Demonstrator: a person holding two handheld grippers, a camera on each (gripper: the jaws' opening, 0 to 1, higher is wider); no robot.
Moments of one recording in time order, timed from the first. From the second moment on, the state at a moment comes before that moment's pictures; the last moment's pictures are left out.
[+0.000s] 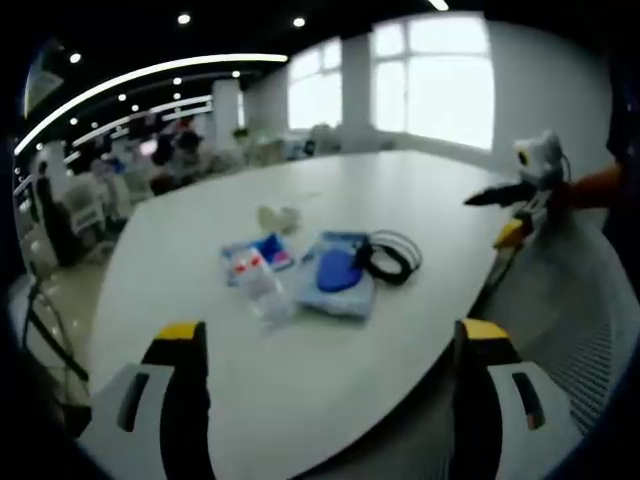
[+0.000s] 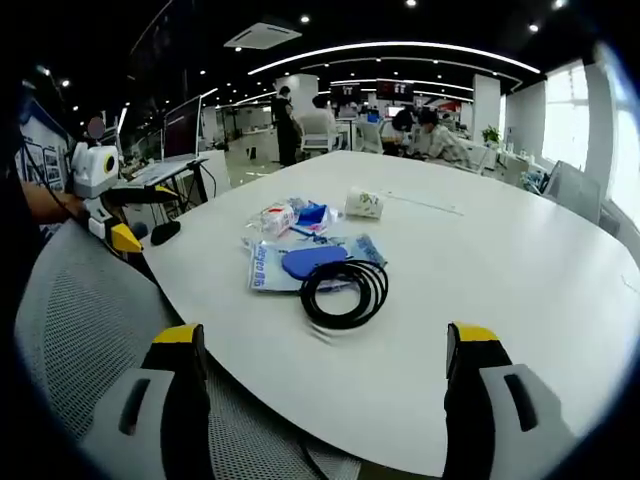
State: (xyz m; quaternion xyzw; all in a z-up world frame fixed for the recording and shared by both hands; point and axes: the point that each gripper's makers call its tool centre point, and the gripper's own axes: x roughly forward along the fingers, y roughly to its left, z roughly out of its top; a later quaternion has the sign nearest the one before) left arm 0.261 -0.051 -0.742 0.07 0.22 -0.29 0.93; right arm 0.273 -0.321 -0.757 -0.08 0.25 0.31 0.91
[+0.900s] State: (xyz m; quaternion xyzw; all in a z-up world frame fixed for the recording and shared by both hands) left arm 0.260 -0.052 -0.742 0.07 0.22 -0.30 0.93; right arm 0.273 -0.318 -0.754 -0.08 0.25 0.31 0.91
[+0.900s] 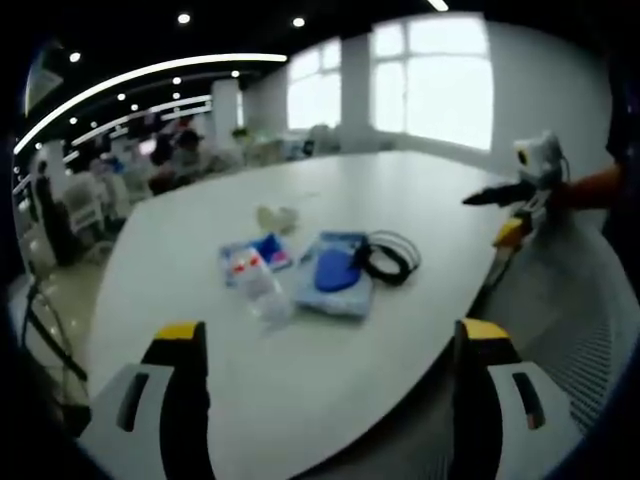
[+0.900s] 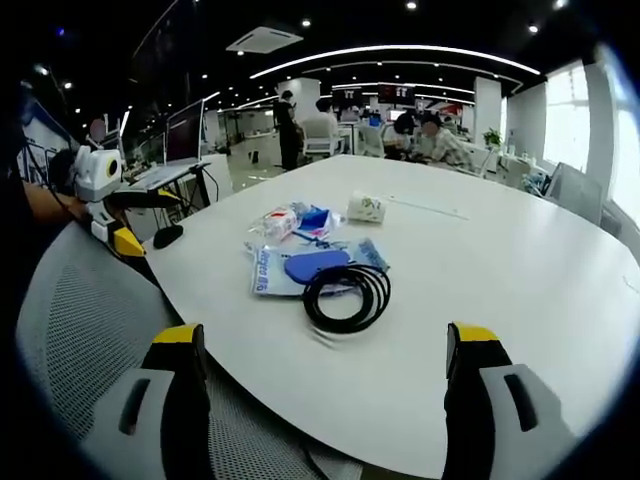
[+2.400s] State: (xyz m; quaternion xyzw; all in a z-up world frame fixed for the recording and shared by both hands) left arm 0.262 -0.049 -0.741 0.06 0.22 -0.28 0.93; right arm 0.274 -0.320 -0.751 -0.08 0.24 0.31 0.92
